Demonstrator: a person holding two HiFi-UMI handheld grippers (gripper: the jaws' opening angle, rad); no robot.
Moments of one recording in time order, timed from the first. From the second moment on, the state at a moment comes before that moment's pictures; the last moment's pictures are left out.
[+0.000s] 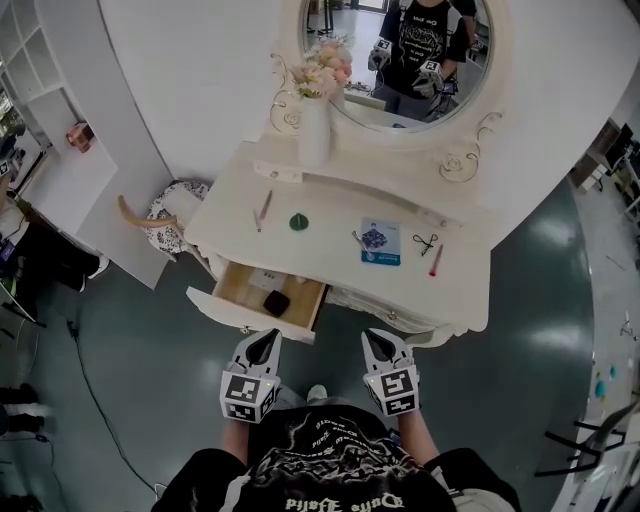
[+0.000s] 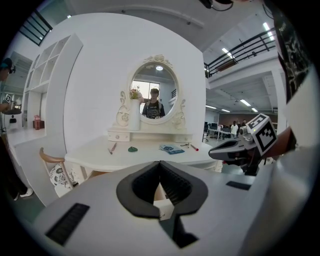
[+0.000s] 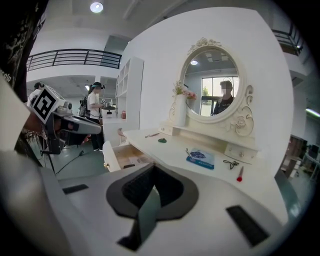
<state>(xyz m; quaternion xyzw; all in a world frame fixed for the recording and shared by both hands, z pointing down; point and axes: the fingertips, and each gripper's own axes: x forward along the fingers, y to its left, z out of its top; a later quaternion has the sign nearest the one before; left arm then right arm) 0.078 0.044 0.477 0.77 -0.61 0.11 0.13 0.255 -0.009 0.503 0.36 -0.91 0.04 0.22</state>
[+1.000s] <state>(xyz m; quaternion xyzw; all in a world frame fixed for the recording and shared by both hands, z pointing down) 0.004 -0.009 0.479 0.76 -0.62 0.10 0.14 0.183 -0.064 0.503 0.35 -0.91 0.06 0.23</state>
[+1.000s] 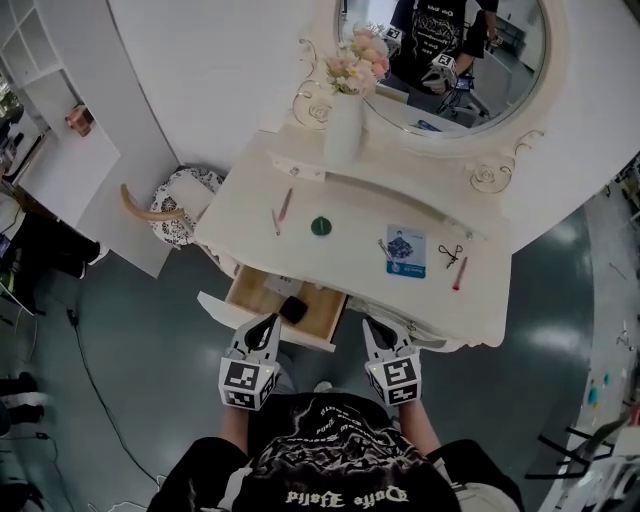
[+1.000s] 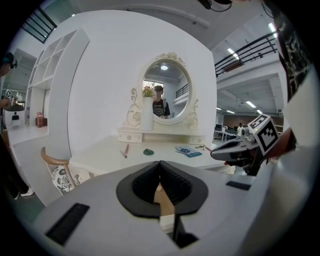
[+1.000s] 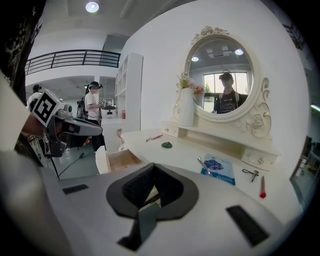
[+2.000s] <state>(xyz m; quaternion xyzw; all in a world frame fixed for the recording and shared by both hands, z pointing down) -0.127 -0.095 0.482 0.81 -0.56 0.11 0.15 0.054 -0.123 0.502 0.41 -0.88 0.09 0.23</state>
